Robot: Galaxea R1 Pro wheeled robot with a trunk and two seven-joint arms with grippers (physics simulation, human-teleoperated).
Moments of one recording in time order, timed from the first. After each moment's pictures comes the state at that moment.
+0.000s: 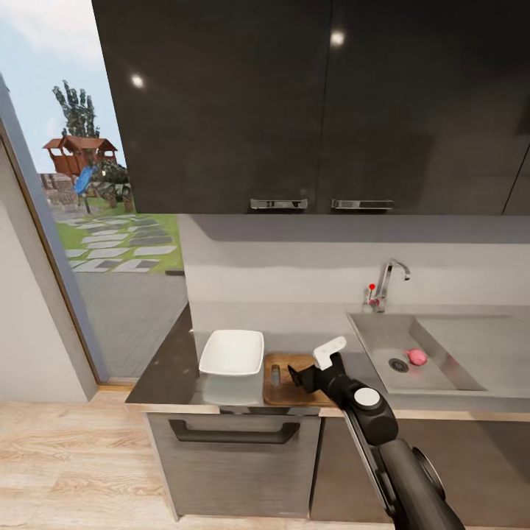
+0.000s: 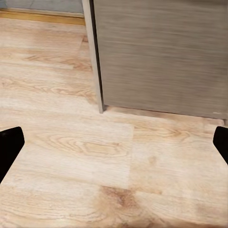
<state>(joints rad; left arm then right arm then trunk) 0.37 0.02 0.08 -0.97 0.07 -0.37 0.00 -0.36 0.05 0.21 -1.55 0.26 0.60 0.27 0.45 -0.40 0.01</state>
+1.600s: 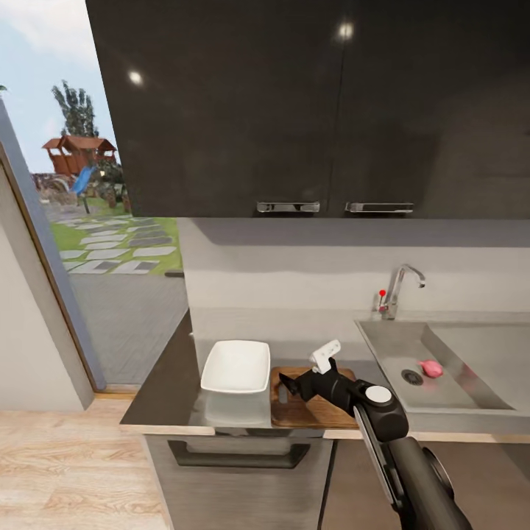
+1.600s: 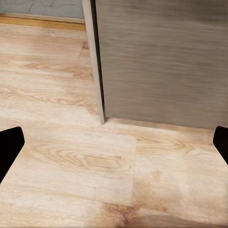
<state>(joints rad) 0.37 0.02 0.08 -0.97 0.07 -0.37 -0.01 -0.36 0.05 0.14 -1.55 0.22 0.60 0.53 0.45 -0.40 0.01</state>
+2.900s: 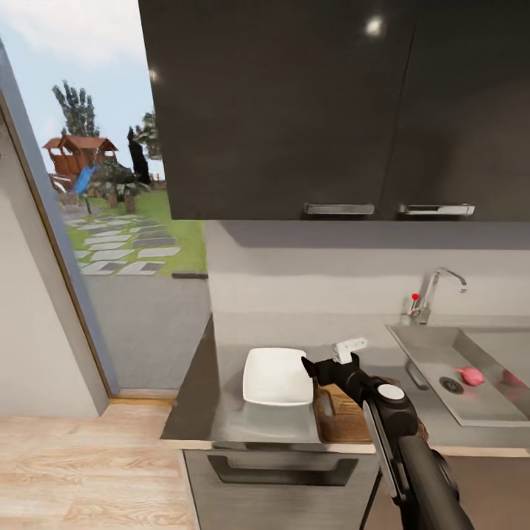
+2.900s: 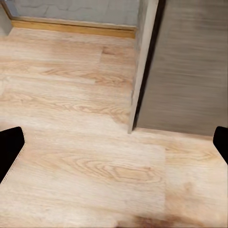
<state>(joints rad) 0.37 0.02 0.08 -0.97 0.07 -0.37 -0.01 -0.36 0.09 0.02 -1.55 0.18 0.60 0.33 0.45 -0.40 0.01</state>
